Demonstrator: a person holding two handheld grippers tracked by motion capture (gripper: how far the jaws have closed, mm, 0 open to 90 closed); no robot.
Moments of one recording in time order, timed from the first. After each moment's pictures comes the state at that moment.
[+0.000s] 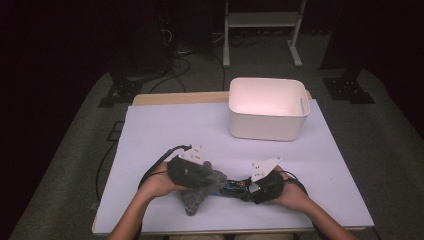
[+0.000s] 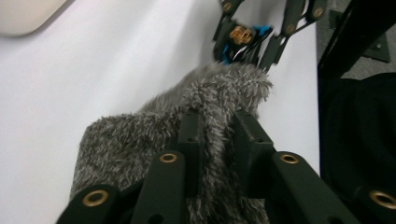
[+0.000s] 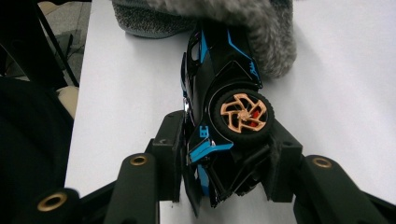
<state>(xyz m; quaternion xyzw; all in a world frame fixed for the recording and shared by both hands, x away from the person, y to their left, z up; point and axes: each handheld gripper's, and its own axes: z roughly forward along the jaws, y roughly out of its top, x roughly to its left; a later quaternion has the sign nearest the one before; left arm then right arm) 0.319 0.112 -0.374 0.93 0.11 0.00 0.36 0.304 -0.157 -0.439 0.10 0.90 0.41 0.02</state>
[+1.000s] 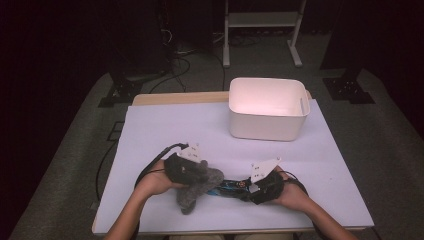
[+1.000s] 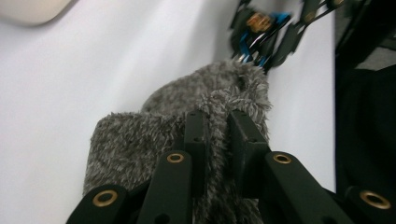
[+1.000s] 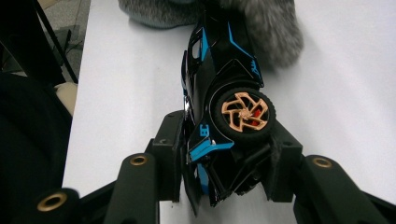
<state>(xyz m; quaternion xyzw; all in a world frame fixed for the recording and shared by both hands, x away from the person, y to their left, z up) 0.323 0.131 -0.372 0.93 0.13 0.02 0.34 0.303 -0.157 -0.439 0.10 0.91 0.41 0.03</state>
